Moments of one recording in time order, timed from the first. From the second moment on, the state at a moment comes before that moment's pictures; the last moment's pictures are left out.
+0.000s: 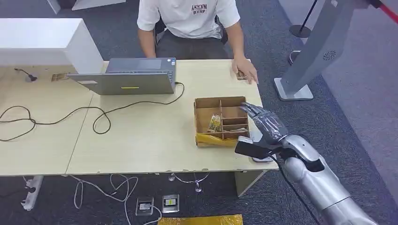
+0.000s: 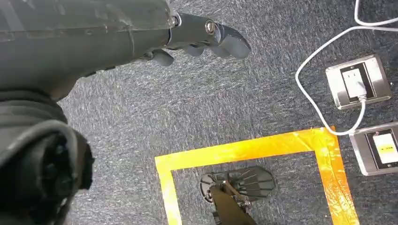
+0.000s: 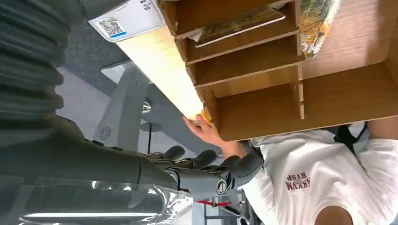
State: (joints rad) left arm -0.19 0.20 -0.87 -0.22 0.64 0.25 -0.08; right arm -0.44 -0.44 0.57 -1.29 0.71 0.05 -0.17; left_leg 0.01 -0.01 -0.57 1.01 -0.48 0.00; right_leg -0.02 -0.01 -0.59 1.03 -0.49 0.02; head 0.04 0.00
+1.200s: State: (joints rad) left arm -0.23 0.20 -0.88 -0.22 0.60 0.25 -0.06; right arm -0.50 -0.34 0.57 -1.08 0.75 -0.04 -0.23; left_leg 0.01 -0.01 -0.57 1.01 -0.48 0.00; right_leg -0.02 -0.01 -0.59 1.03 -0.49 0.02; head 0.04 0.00
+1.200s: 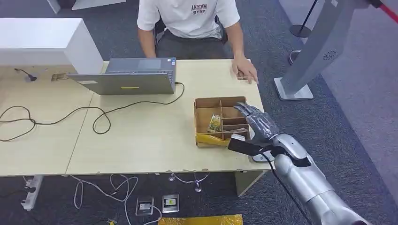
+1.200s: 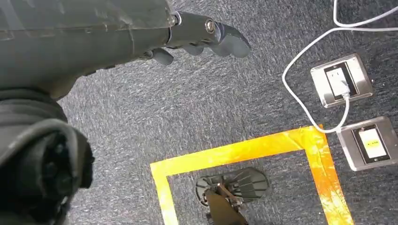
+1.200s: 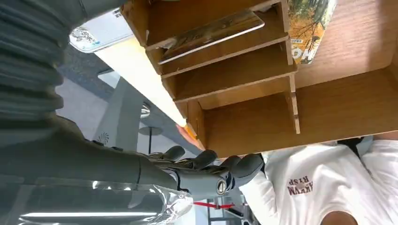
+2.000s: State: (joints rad) left arm -0.23 0.19 -0.88 -0.22 0.60 0.25 -0.06; right arm -0.51 -0.32 0.57 -1.04 0.75 -0.02 -0.24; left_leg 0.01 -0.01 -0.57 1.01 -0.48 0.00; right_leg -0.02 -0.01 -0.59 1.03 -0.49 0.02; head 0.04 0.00
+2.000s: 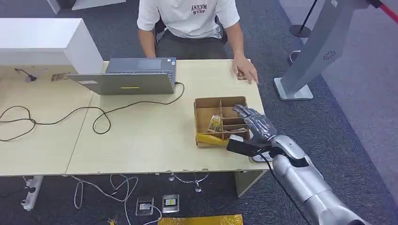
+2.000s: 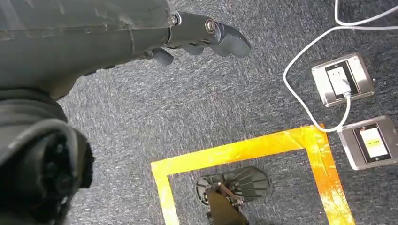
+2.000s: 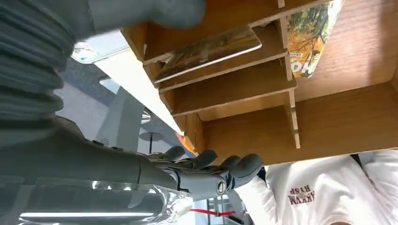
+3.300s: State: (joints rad) left arm -0.22 0.18 -0.88 -0.22 0.61 0.26 -0.06; right arm -0.60 -0.30 0.55 -1.01 0.76 -0.05 -0.25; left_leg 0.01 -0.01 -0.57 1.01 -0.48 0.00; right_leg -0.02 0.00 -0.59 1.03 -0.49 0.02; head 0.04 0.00
